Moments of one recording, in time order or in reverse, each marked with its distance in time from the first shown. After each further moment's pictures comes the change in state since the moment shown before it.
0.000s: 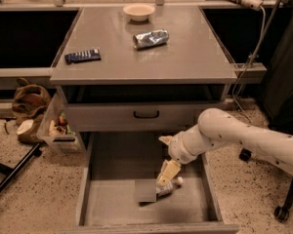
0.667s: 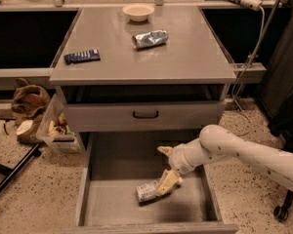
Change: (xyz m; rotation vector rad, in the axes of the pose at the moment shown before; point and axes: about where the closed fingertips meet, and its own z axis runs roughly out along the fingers) arm 0.042 -0.001 0.052 -0.043 -0.114 0.015
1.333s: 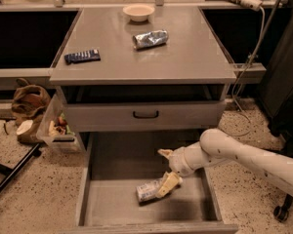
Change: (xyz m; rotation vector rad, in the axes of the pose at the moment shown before) arm 0.015 -0.004 0.012 -0.007 -0.025 0.013
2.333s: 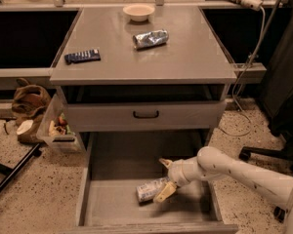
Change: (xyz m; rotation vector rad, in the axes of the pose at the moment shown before) arm 0.065 -0.022 0.059 0.063 -0.043 0.036
